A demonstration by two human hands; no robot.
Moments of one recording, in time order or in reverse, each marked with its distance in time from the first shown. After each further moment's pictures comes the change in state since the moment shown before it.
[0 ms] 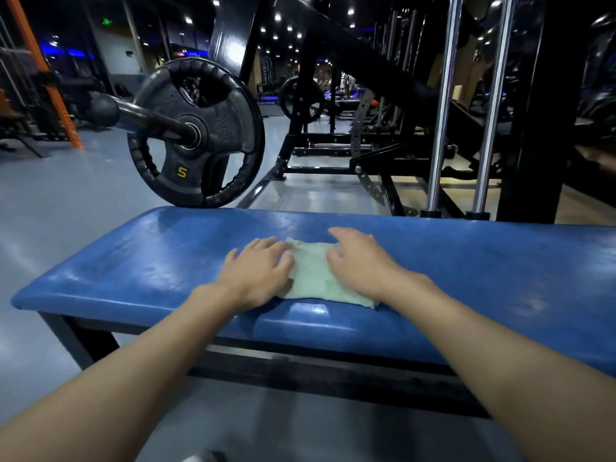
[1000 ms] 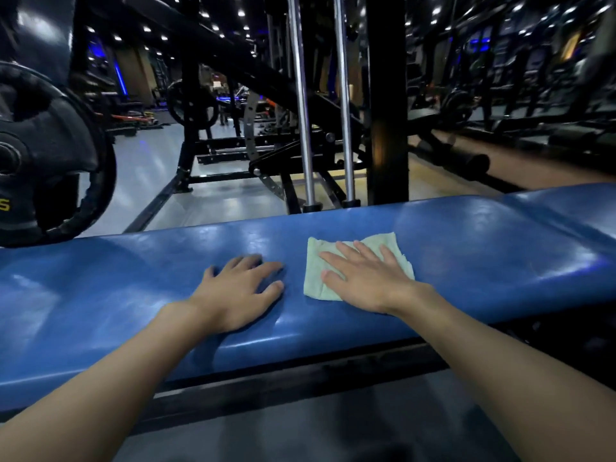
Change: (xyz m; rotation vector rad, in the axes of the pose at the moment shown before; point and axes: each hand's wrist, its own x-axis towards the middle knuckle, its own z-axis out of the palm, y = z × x) left_hand 0.027 0.146 0.048 0.096 -0.192 0.282; right_hand -0.090 0.164 -0.074 -0.338 -0.137 0.277
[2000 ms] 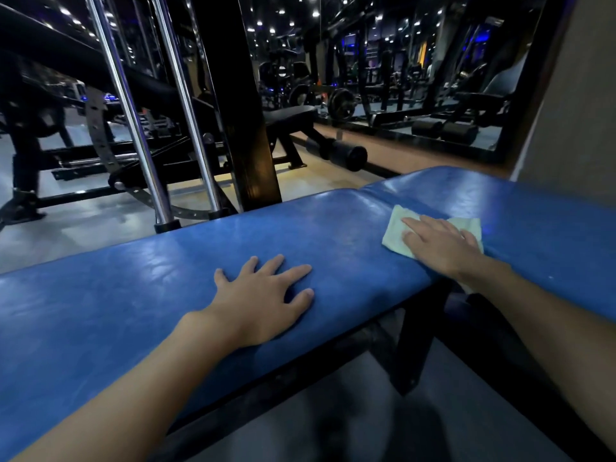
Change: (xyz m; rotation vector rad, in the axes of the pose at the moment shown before) left_hand 0.090 0.222 0.038 0.082 -0.138 0.325; right_hand -0.095 0.301 -0.038 0.088 0.299 0.727
